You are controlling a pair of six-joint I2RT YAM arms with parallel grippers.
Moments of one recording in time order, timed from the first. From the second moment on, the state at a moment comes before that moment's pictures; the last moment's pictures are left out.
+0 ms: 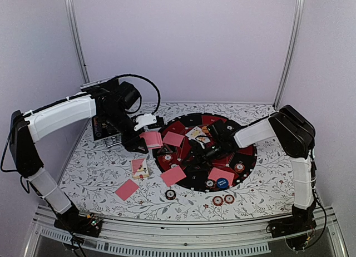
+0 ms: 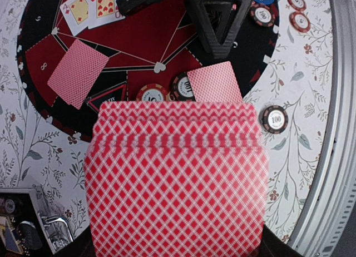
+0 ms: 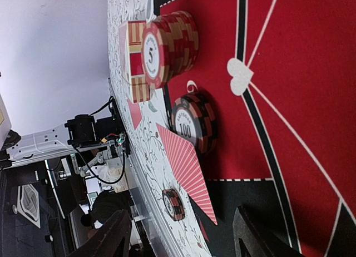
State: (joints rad) left arm -0.63 1.63 1.43 -0.98 0.26 0.64; right arm 0.68 2.14 1.23 -0.02 -0.98 0.72
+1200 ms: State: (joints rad) left arm -0.63 1.63 1.43 -0.99 0.25 0.64; right arm 0.74 2.24 1.25 0.13 -1.03 0.80
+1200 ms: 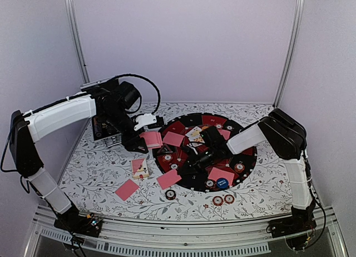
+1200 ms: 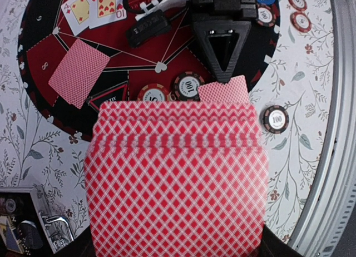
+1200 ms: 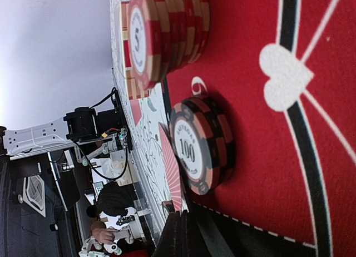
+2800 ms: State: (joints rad) left arm -0.63 1.63 1.43 -0.99 0.25 0.64; right arm 0.84 2.22 1.89 -0.91 0.53 0.25
